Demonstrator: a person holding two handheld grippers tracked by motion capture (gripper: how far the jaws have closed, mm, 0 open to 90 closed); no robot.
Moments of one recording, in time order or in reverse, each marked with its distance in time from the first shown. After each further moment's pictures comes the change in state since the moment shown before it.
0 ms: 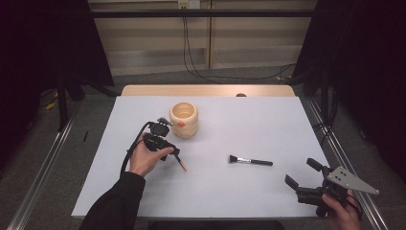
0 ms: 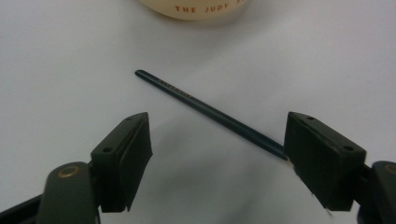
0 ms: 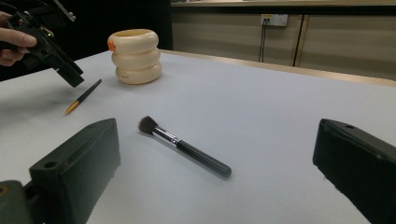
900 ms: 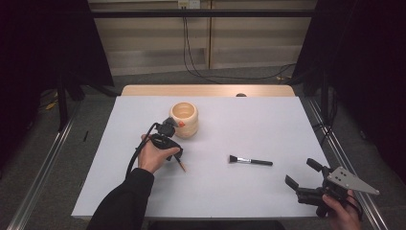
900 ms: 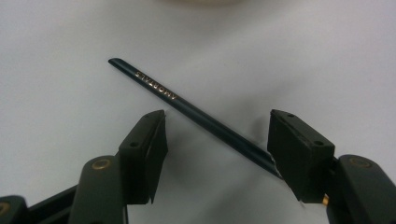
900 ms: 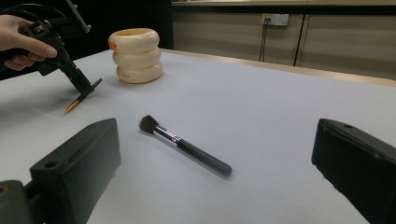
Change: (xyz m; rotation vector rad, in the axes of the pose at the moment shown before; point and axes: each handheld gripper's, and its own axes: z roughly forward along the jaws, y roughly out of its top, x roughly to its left) left arm -0.008 0.010 0.019 0.105 0.026 -0.057; right arm 0.000 0.000 -0.001 0.000 0.004 -0.007
